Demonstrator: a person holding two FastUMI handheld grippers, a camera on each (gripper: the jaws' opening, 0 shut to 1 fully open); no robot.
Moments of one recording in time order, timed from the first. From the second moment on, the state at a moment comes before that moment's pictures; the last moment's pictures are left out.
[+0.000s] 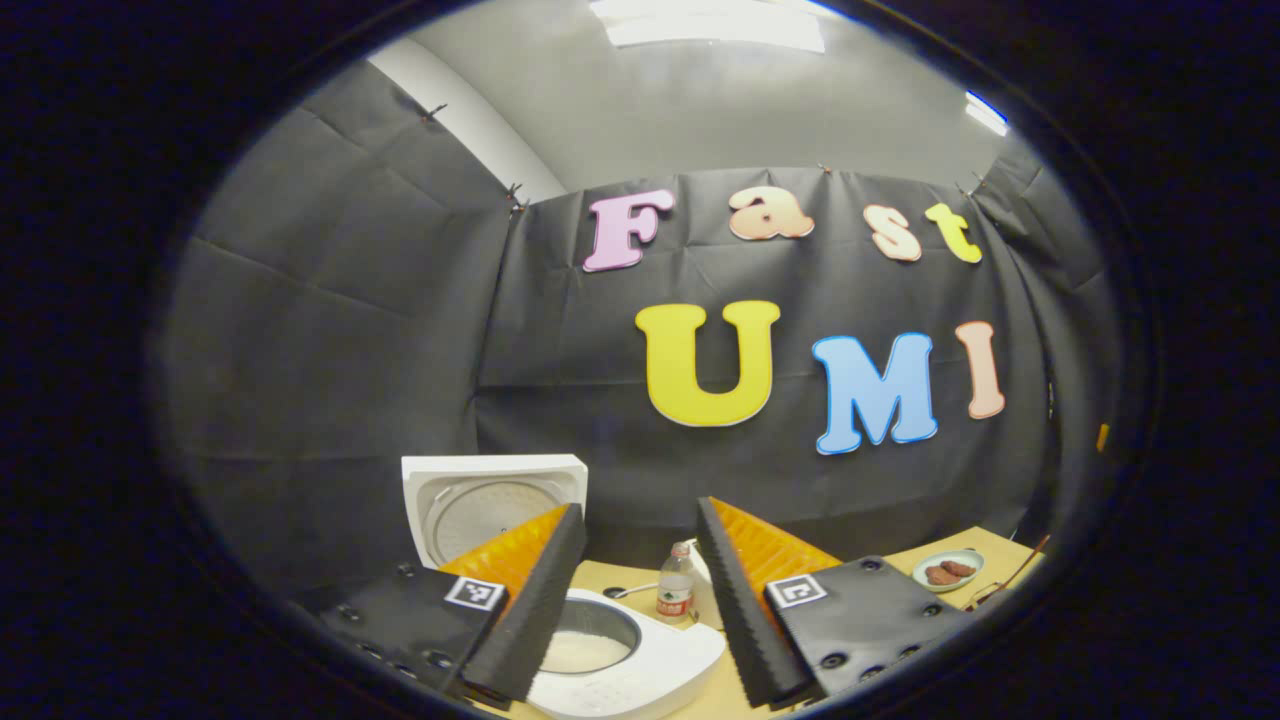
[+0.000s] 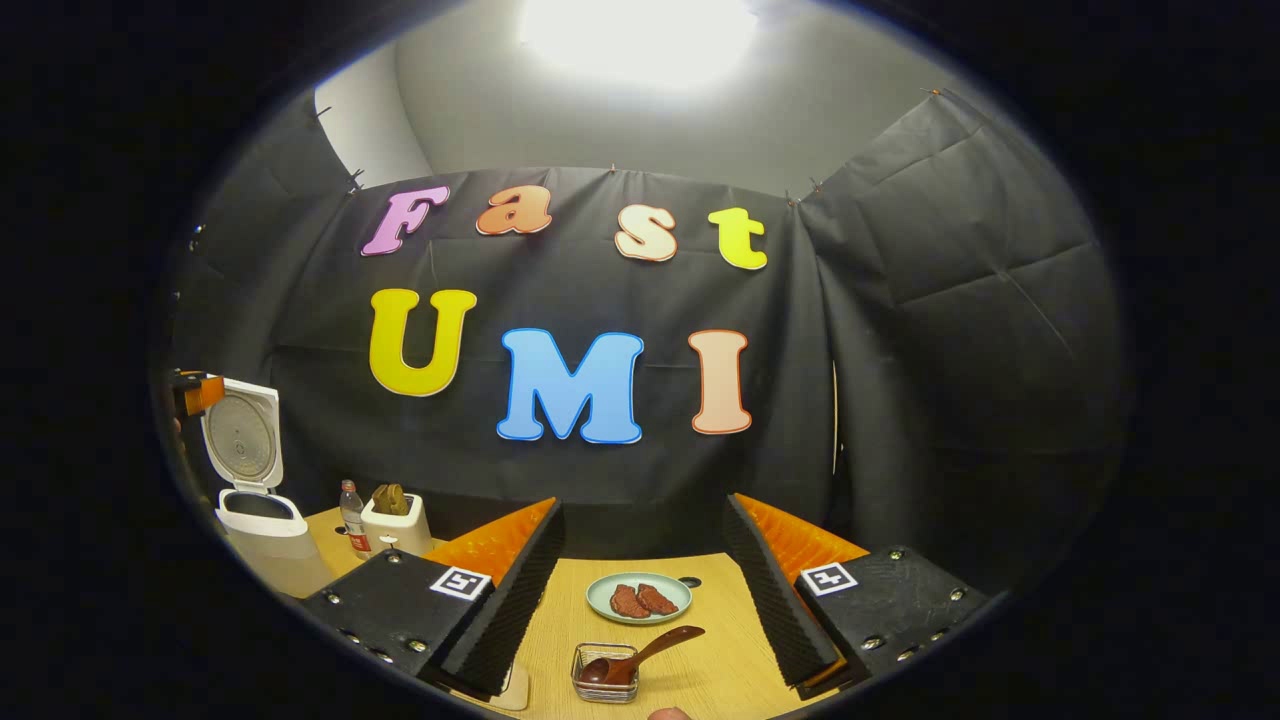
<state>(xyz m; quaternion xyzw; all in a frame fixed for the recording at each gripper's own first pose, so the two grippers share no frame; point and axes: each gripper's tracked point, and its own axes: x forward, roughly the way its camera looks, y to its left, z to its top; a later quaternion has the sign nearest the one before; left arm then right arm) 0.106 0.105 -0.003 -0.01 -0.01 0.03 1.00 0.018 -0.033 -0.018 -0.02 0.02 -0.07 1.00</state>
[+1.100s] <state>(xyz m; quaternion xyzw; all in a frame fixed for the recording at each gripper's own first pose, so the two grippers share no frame) 0.013 0.024 0.052 0.00 -0.03 -0.01 1.00 0.078 -0.091 -0.214 0.14 0.24 -0.09 0.96</state>
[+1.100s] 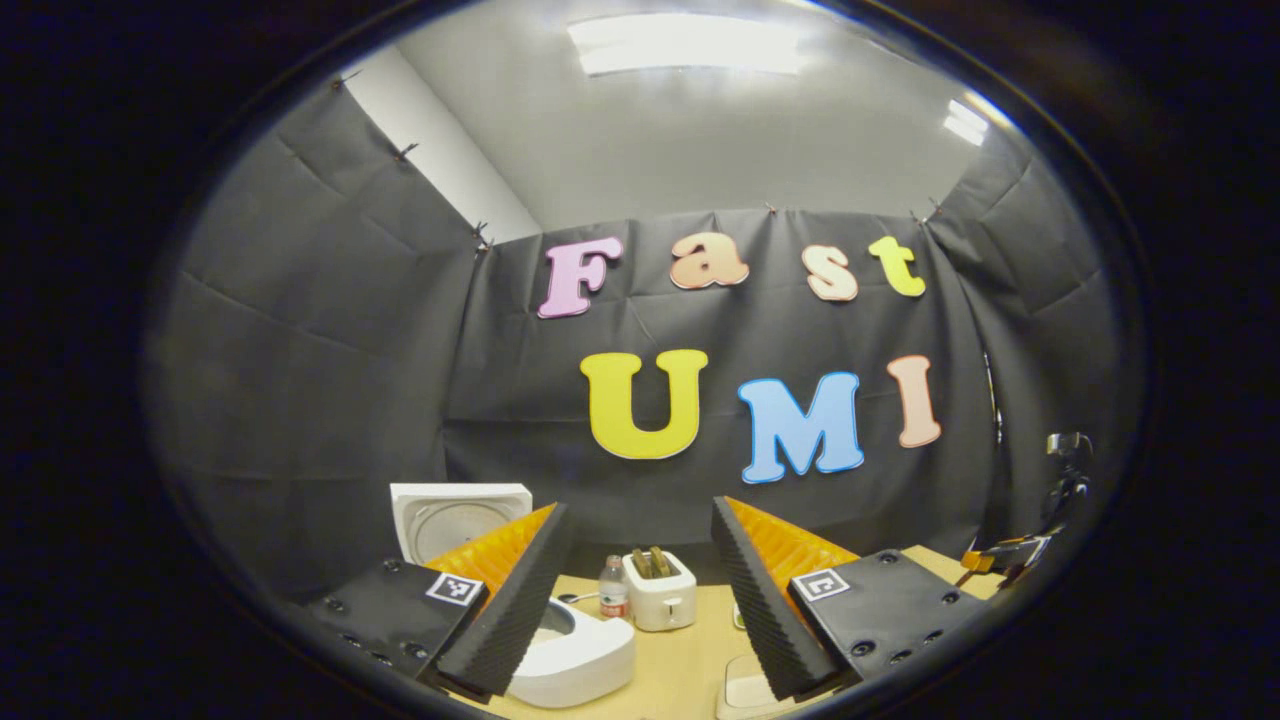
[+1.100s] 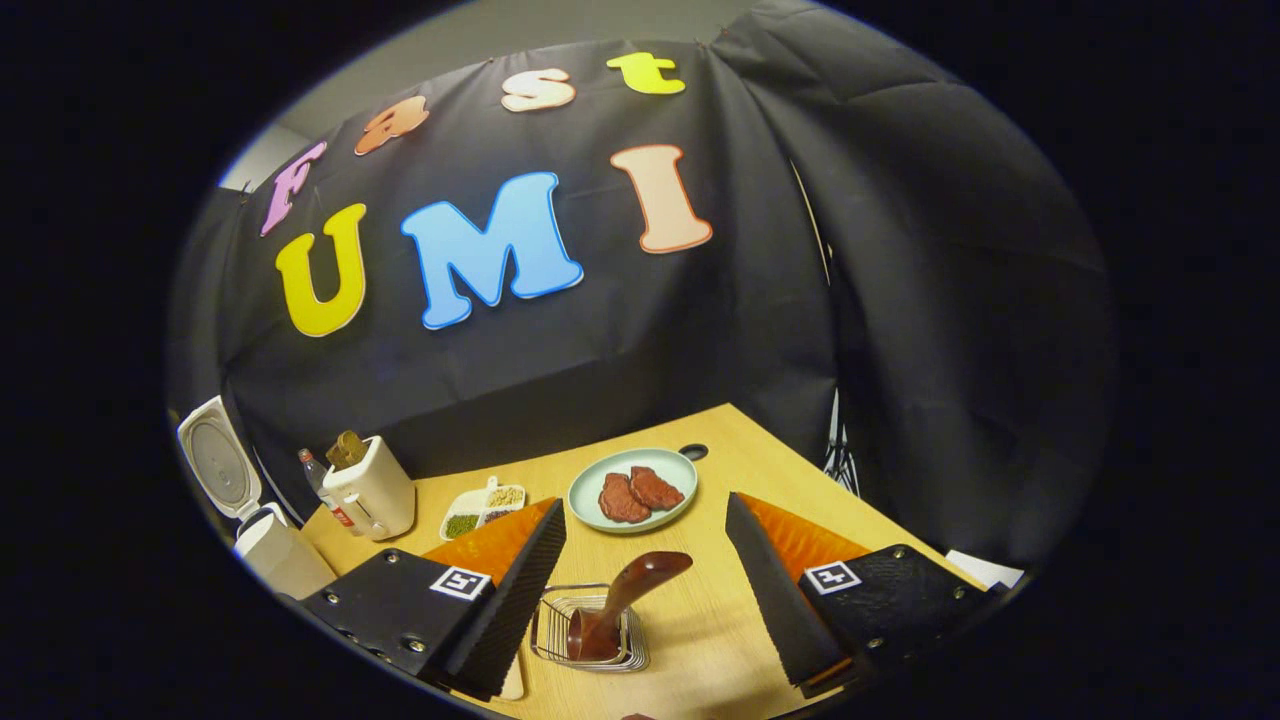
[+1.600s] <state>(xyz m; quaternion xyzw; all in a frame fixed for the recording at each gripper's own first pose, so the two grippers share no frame) 0.001 0.039 0.047 0.01 -0.02 0.01 1.00 0.070 -0.062 -0.279 0.22 0.34 -0.06 0.91</state>
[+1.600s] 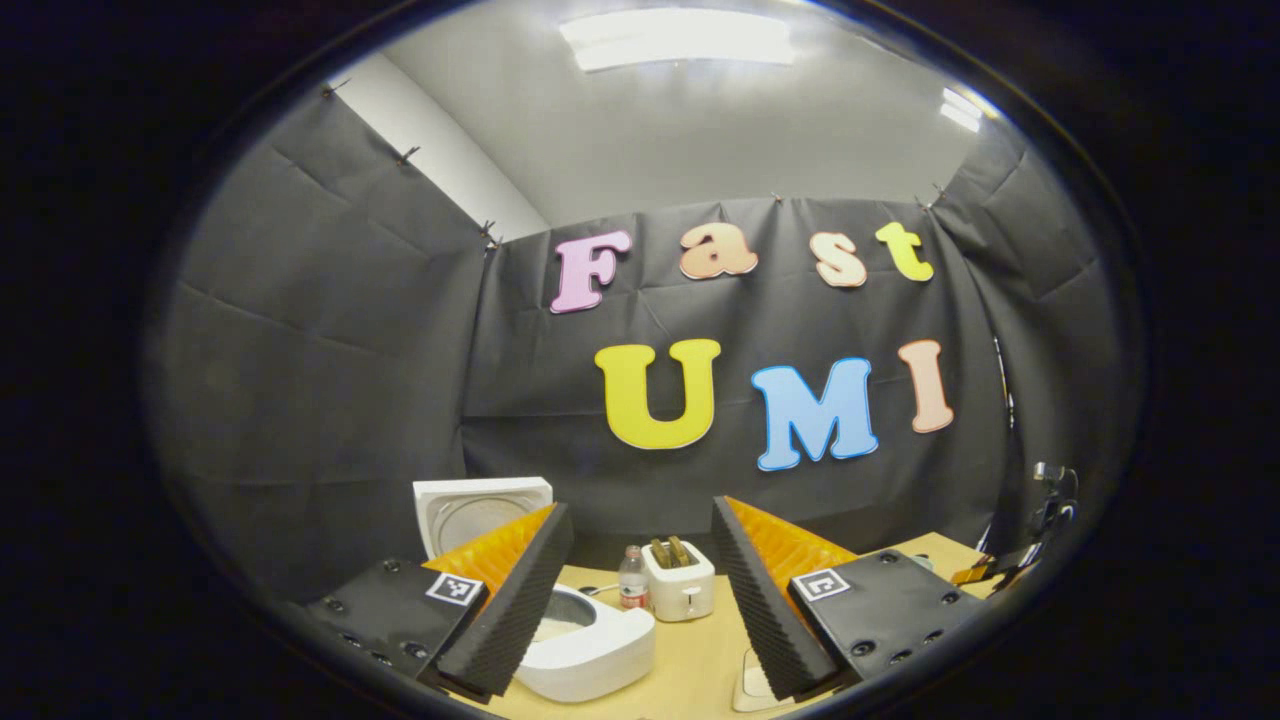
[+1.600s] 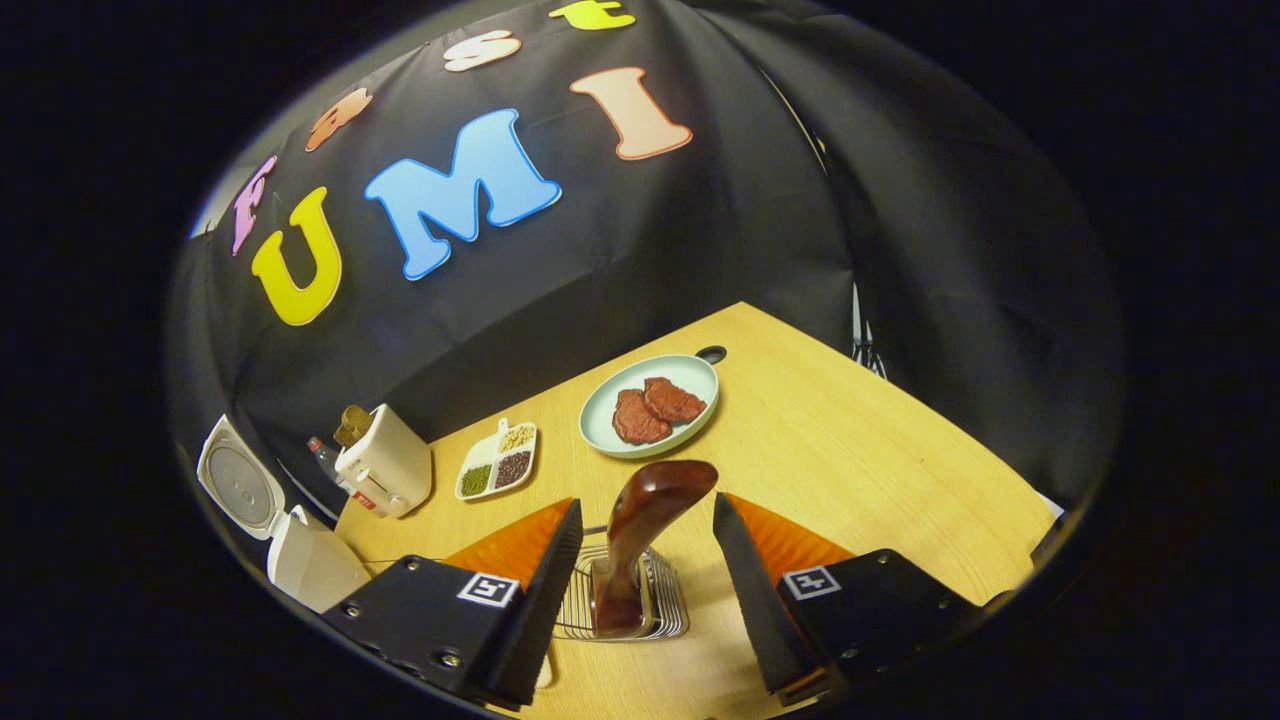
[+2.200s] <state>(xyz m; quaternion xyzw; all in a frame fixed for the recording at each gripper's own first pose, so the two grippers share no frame) -0.010 0.060 0.044 0.01 -0.01 0.02 1.00 0.070 -0.043 -0.239 0.19 0.33 -0.02 0.93</state>
